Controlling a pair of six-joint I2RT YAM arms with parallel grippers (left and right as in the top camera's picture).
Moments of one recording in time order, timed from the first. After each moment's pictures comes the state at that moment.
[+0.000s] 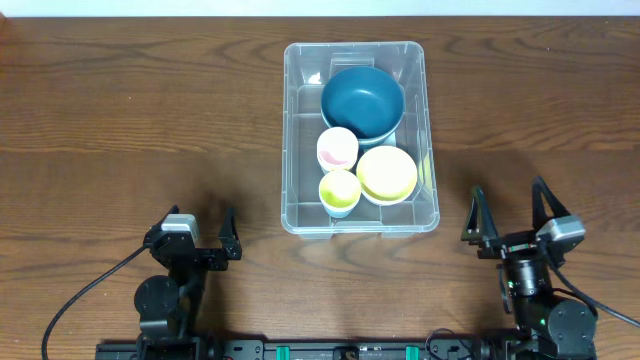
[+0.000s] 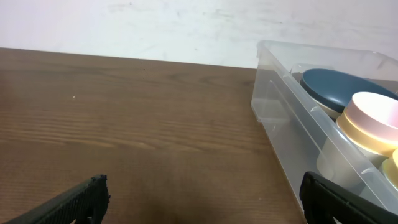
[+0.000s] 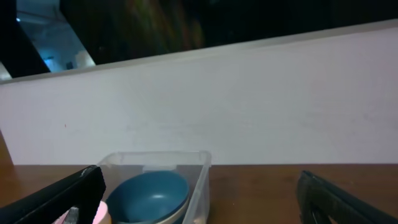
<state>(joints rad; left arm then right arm) 0.03 0.01 0.08 -0.24 0.13 -0.11 -0.01 0.09 0.14 0.18 -0.19 0.23</state>
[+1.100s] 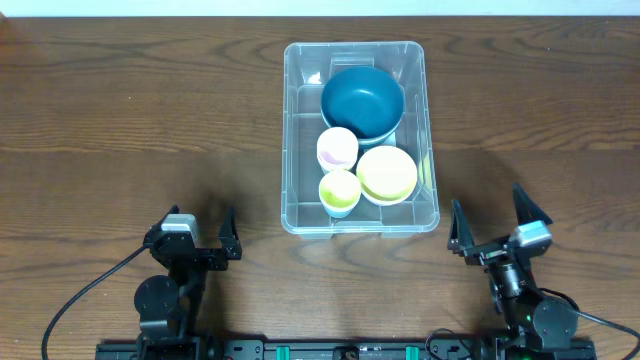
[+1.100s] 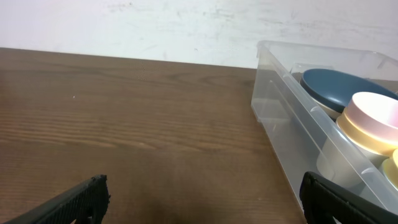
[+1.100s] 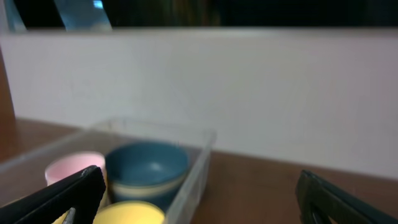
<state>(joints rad) 0.03 0.01 0.08 -0.24 0.13 -0.11 -0.01 0.01 0.01 0.18 -0.28 0.07</state>
